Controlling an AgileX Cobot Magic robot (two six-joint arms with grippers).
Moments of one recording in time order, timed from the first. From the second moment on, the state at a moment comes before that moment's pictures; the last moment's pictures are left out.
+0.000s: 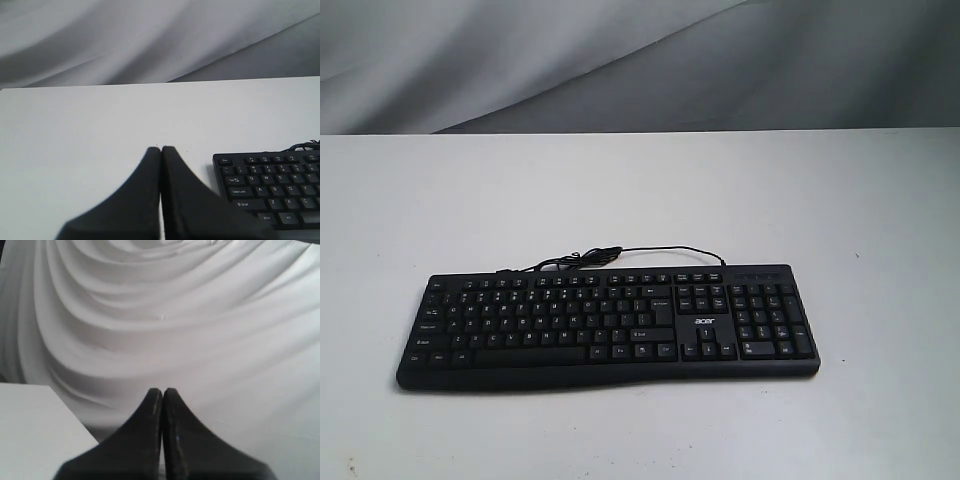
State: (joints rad) left arm 0.15 0.00 0.00 0.07 0.29 -0.12; right arm 0.77 0.70 -0.79 0.06 -0.02 -0.49
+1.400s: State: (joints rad) left arm 0.15 0.00 0.00 0.07 0.29 -0.12; right arm -0.08 0.01 -0.22 -0.21 0.34 0.03
